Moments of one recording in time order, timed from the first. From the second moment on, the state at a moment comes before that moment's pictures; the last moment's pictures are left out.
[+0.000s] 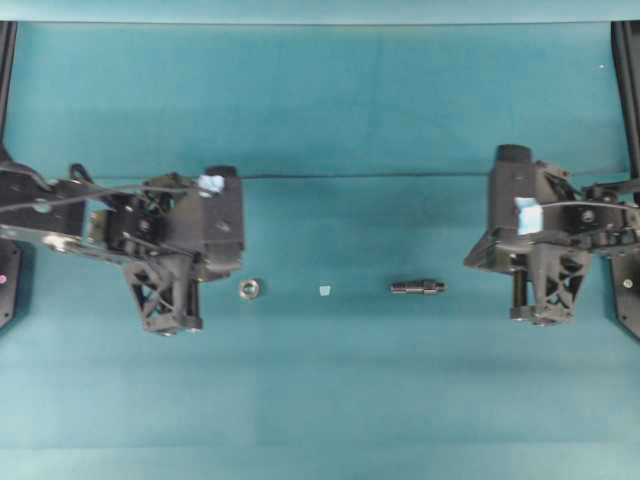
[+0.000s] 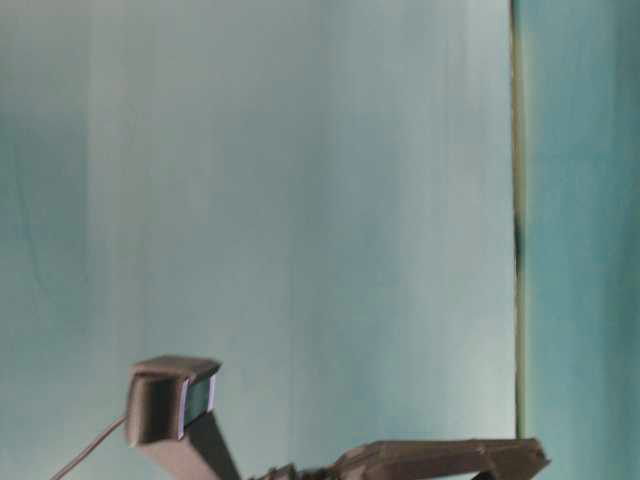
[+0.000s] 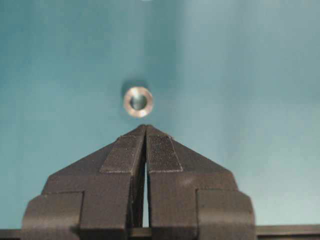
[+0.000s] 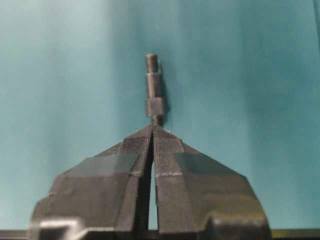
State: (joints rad) left arm -0.03 -0.18 0.62 0.02 0.60 -0.12; right arm 0.00 -0.47 0.86 -0.01 0.59 0.10
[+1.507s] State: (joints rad) left arm -0.02 -0.05 0.59 0.02 0.61 -0.06; right arm -0.01 -0.18 0.74 -0.05 0.65 0.05
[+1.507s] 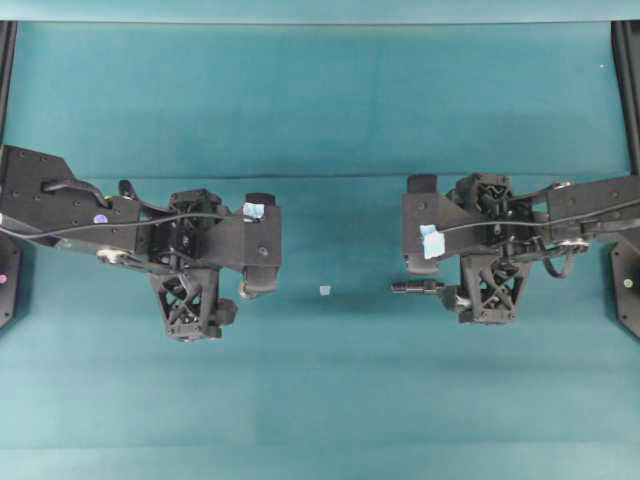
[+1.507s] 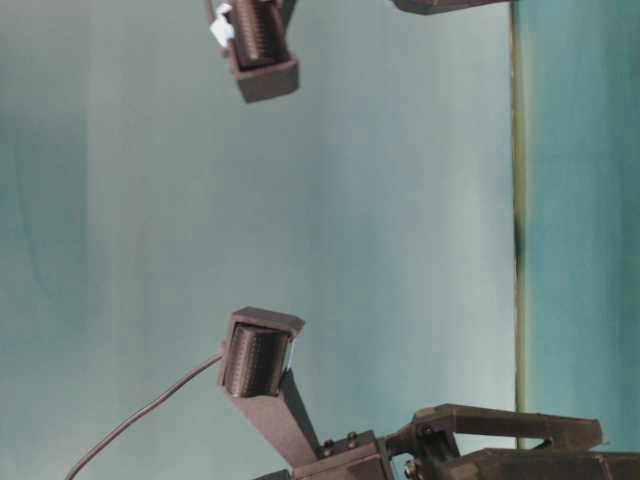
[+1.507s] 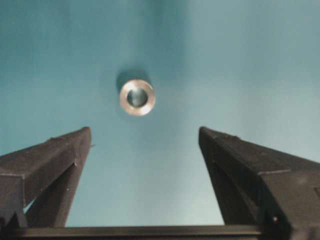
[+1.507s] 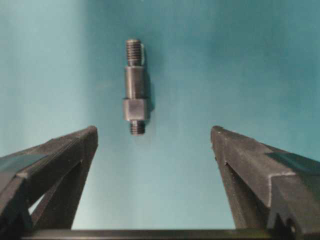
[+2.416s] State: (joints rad) left arm -0.02 0.12 0.62 0.02 0.42 -0.07; right arm 0.01 -0.02 0.78 -0.05 0.48 0.05
